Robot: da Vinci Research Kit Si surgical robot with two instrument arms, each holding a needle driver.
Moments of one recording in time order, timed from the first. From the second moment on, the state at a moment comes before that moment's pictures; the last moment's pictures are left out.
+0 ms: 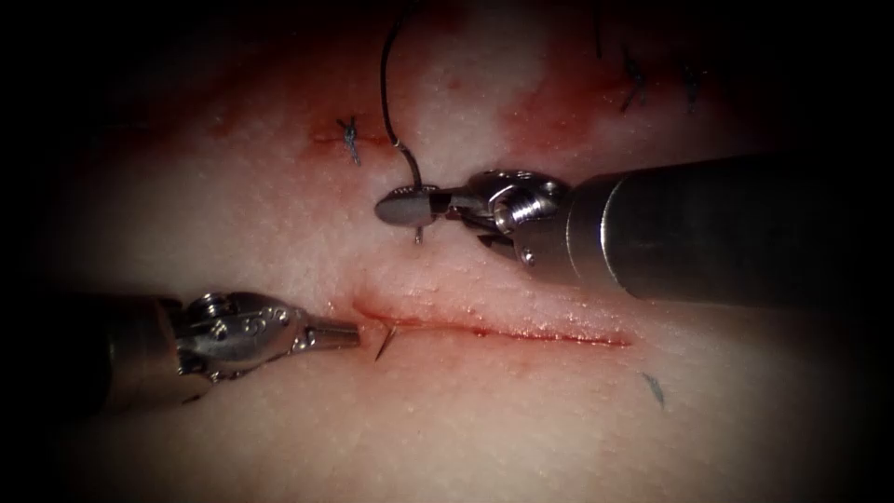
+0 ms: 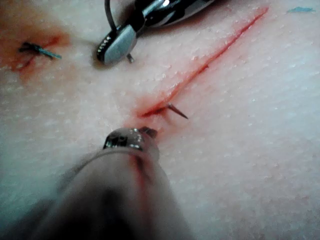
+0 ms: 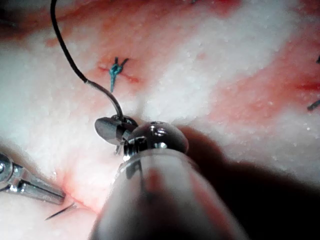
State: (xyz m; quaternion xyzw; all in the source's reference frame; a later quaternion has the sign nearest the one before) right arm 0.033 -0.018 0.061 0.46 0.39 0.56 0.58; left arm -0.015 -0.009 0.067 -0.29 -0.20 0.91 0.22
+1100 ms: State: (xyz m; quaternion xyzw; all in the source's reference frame) right arm 0.029 -0.006 0.059 0.12 0.53 0.47 0.69; left arm -0.015 -0.009 0.066 -0.29 -0.20 0.91 0.23
